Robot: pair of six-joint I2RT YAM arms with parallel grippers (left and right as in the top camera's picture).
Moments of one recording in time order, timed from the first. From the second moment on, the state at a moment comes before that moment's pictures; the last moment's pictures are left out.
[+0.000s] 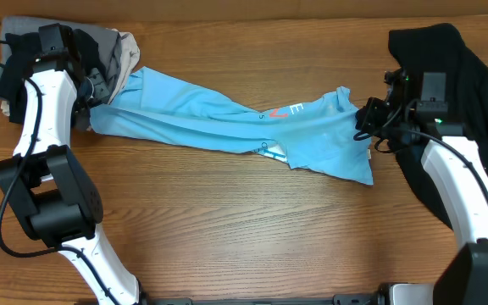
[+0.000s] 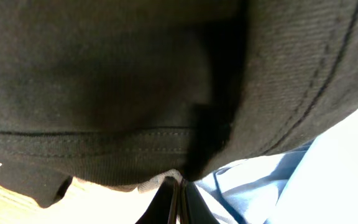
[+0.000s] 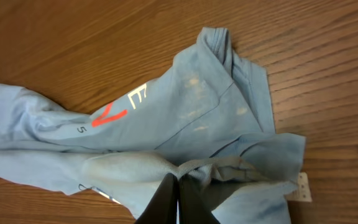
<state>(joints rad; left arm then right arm) 0.24 2.10 1.78 -0.88 -0.07 -0.26 -0.04 1.54 1.14 -0.58 -0.32 0.31</state>
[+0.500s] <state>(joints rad) 0.20 2.14 1.78 -0.89 -0.06 -0.23 -0.02 1.70 1.16 -0.55 -0.33 0.30</state>
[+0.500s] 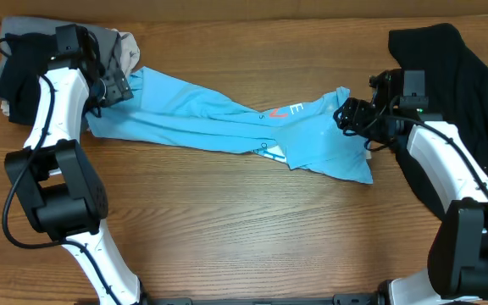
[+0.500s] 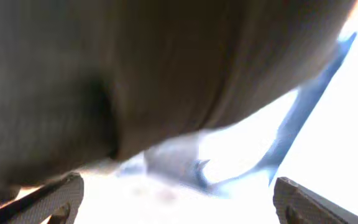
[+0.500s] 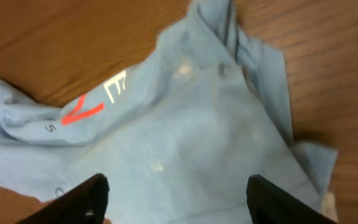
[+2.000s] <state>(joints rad) 0.07 2.32 1.82 -1.32 0.05 -0.01 -0.02 1.65 1.23 -0.83 -0.29 0.23</state>
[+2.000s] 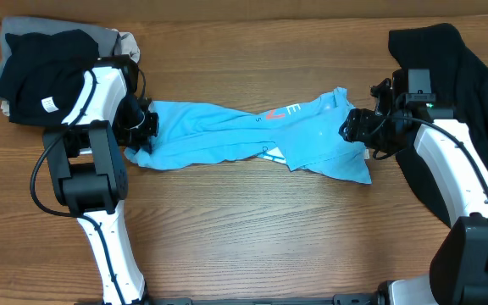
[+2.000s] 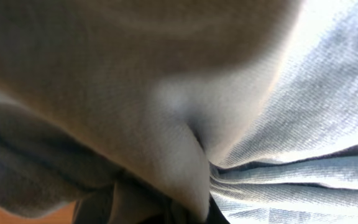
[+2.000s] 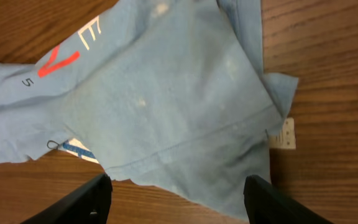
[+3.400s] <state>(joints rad) 0.17 2.15 1.62 -0.94 -0.05 -0.05 -0.02 1.65 1.23 -0.85 -0.29 0.21</state>
